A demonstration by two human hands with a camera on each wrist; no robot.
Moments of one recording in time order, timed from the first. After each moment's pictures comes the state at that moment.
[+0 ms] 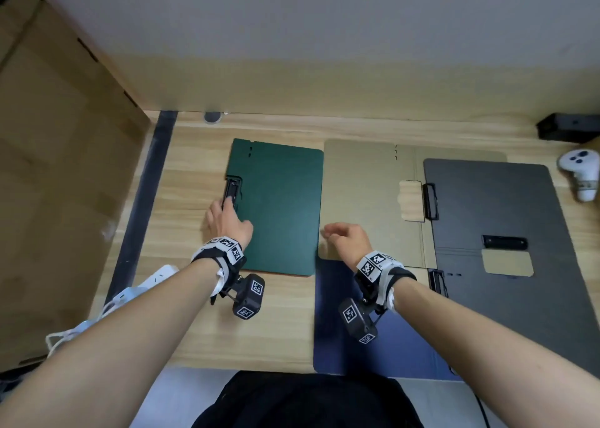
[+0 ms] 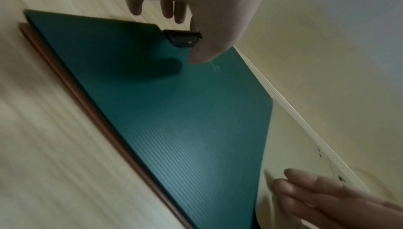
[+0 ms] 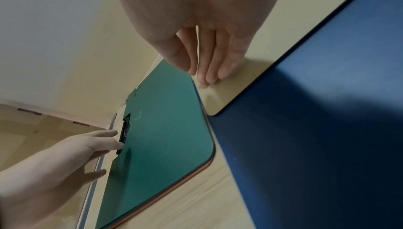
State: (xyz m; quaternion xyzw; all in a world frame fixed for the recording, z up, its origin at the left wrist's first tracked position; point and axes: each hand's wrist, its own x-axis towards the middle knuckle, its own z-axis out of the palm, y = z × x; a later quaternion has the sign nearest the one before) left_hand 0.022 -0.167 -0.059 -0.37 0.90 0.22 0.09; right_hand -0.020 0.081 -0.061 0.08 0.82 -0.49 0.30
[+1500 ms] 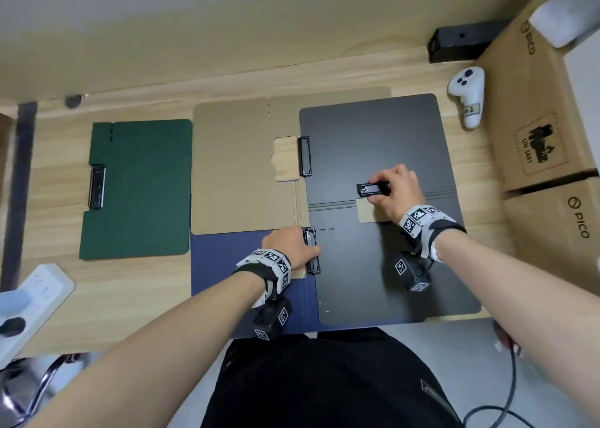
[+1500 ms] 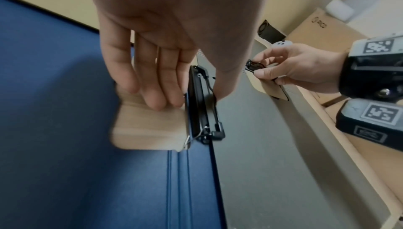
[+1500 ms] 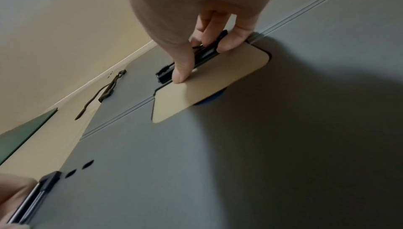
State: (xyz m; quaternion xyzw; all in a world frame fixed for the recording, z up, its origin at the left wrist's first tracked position) left_hand -0.006 0.219 -0.065 -0.09 0.91 0.11 0.39; right_hand -0.113 0.452 -0.091 -0.02 0.94 -0.30 0.18
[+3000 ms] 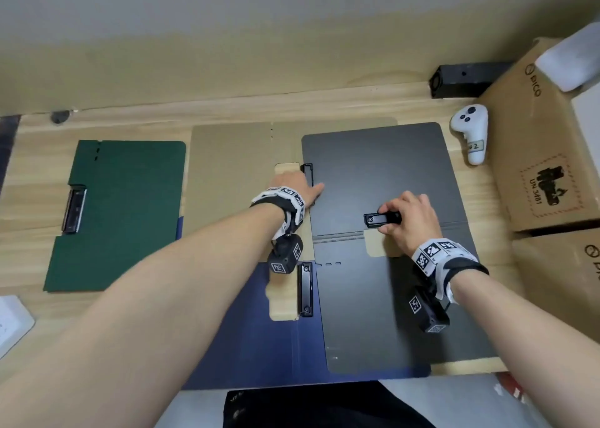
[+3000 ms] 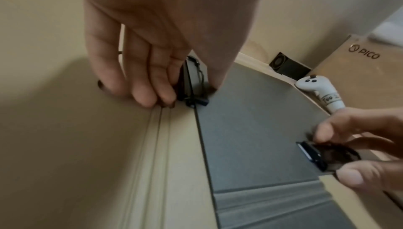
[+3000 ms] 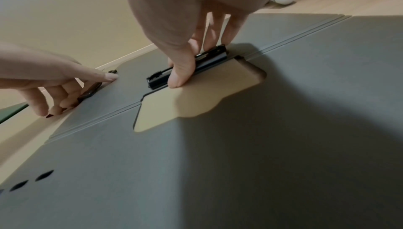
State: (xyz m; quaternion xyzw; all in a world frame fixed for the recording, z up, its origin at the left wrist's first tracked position) left_hand -0.172 0.207 -0.078 -0.10 0.94 0.13 0.29; right_hand -0.131 0.463 -0.090 -0.05 0.97 -0.19 0.16
